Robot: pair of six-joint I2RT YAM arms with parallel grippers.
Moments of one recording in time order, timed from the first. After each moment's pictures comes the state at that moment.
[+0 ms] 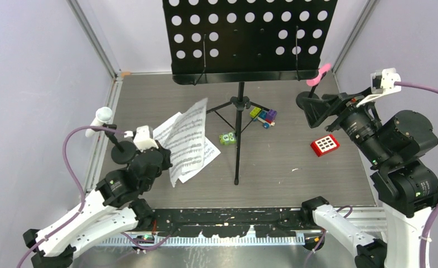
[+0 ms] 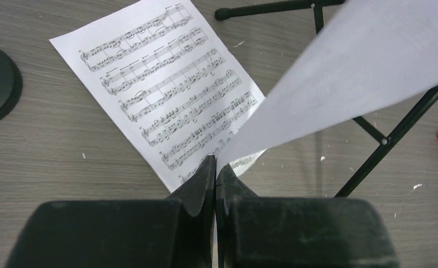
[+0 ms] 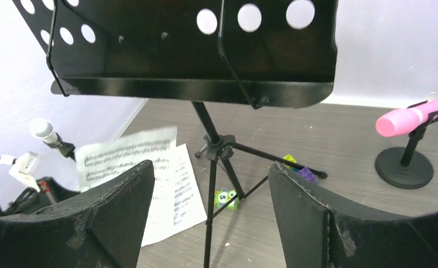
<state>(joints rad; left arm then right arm) -0.90 0.56 0.73 -0.74 -0.69 -0.76 0.31 0.84 1.66 -0.80 -0.09 0.27</state>
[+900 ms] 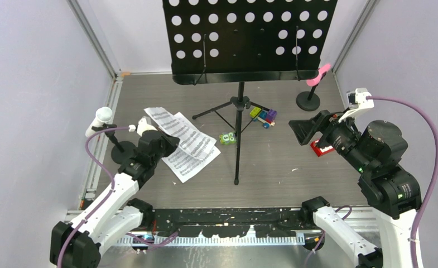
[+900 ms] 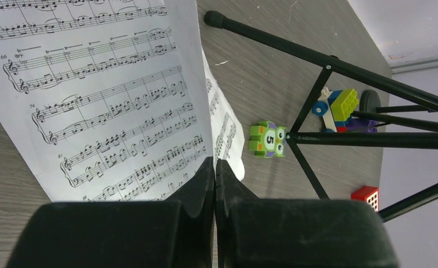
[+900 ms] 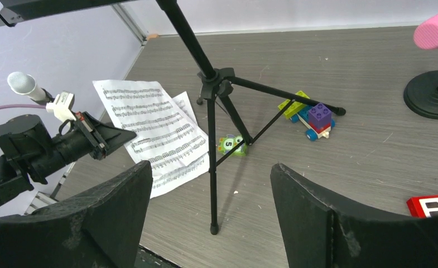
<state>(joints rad) -0.42 0.83 0.53 -0.18 -0.20 -0.95 0.31 0.71 1.41 -0.86 -0.14 0.35</state>
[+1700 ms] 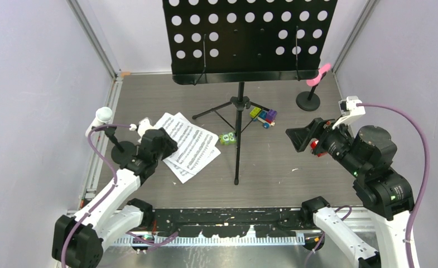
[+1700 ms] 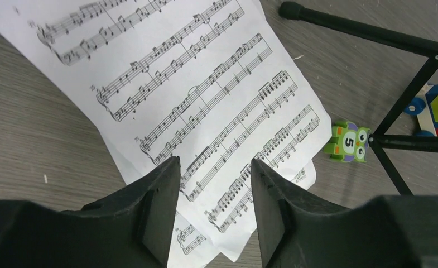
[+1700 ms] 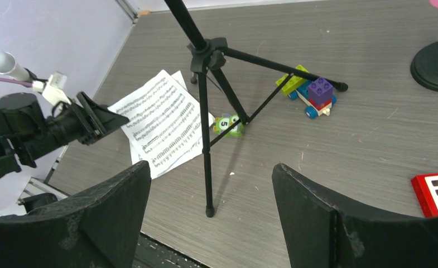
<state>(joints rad) -0.39 0.91 0.54 -0.27 -0.28 -0.80 0.31 0.66 1.31 -0.87 -0.15 0.35</state>
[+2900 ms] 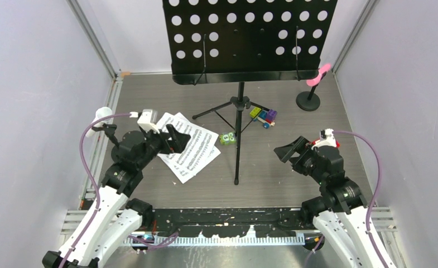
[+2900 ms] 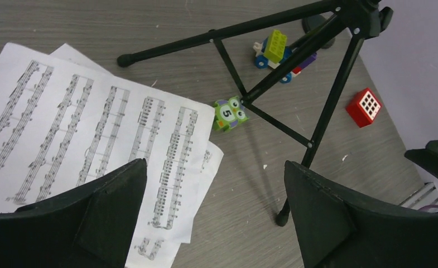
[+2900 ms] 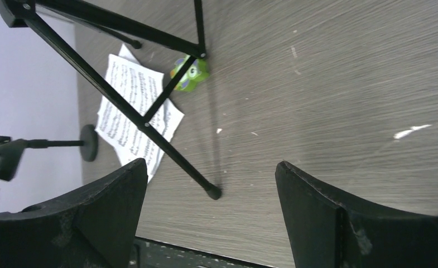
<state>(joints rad) -0.38 0.65 0.69 -0.32 0.11 -0.44 0.31 0.39 0.61 -0.71 -0.01 0.81</state>
